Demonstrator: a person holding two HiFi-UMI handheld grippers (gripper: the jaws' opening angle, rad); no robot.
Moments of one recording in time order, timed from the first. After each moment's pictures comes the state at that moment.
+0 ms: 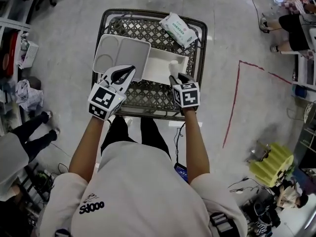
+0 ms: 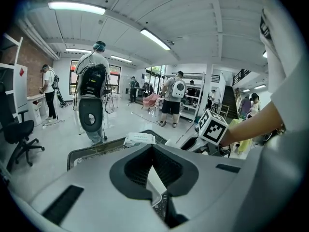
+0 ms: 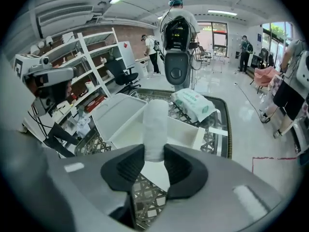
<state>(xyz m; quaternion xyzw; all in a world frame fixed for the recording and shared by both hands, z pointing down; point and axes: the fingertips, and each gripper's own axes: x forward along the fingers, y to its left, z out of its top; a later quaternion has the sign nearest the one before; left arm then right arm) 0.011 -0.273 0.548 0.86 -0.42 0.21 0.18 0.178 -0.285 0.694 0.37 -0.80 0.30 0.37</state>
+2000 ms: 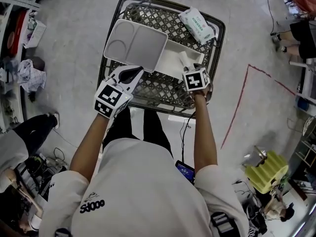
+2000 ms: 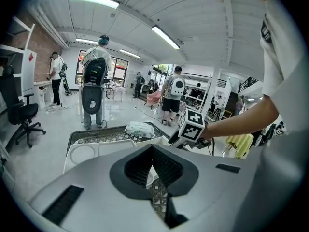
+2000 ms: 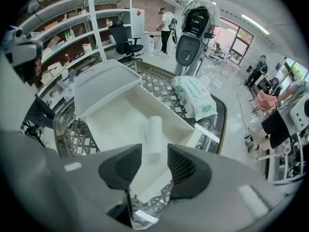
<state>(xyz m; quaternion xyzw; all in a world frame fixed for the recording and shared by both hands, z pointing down) -0.008 -0.229 0.580 0.85 -0.43 0.21 0.23 0.179 -0.309 0.740 0.34 -0.75 0.22 0.53</state>
